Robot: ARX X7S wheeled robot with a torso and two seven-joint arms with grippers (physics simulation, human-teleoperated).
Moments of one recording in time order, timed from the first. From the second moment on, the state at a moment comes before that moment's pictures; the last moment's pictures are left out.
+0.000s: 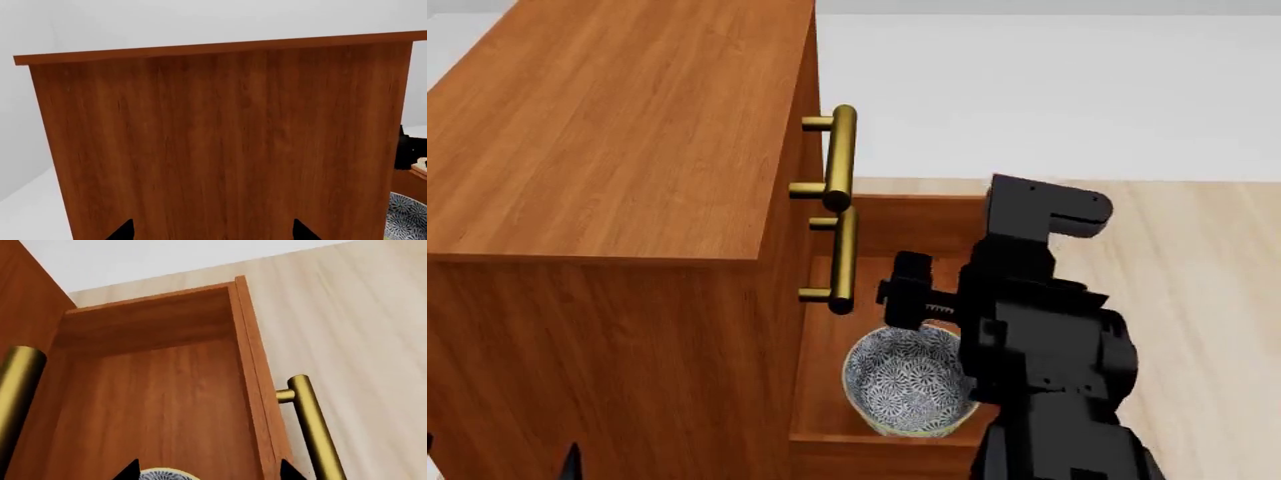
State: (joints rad) left arm 0.15 -0.43 0.25 0.66 -0.29 -0.29 -0.41; right arm 1.31 0.01 0.15 1.31 0.03 0.64 0.05
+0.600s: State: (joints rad) left arm 0.15 -0.43 0.25 0.66 -0.30 -0.30 -0.42; right arm 1.37 0.08 0.05 1.31 0.00 0.63 0.09
